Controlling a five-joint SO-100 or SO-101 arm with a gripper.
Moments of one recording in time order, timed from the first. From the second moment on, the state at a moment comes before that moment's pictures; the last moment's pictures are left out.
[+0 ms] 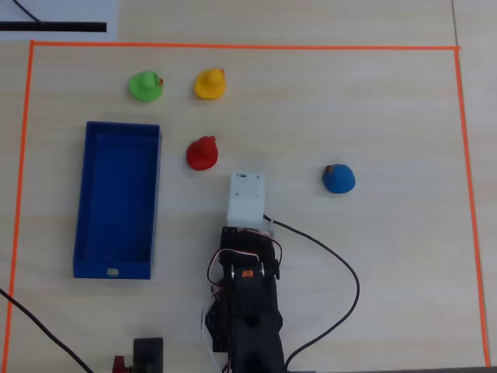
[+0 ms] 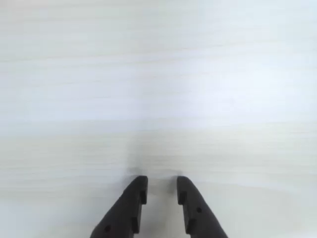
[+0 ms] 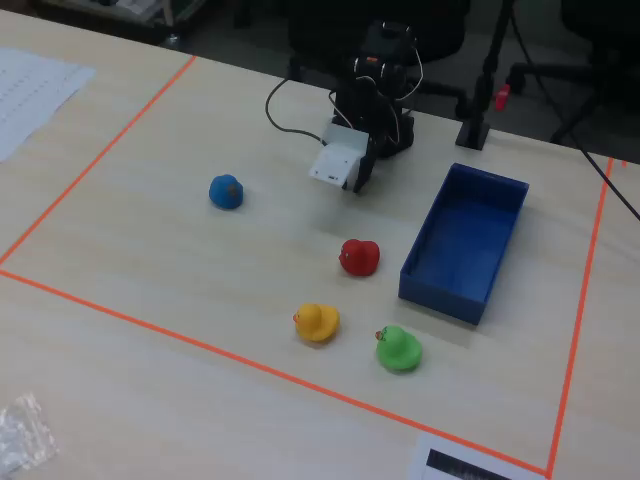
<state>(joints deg) 0.7 190.5 178.4 74.8 -78.8</state>
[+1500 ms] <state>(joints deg) 42.8 124.7 136.1 4.7 -82.4</state>
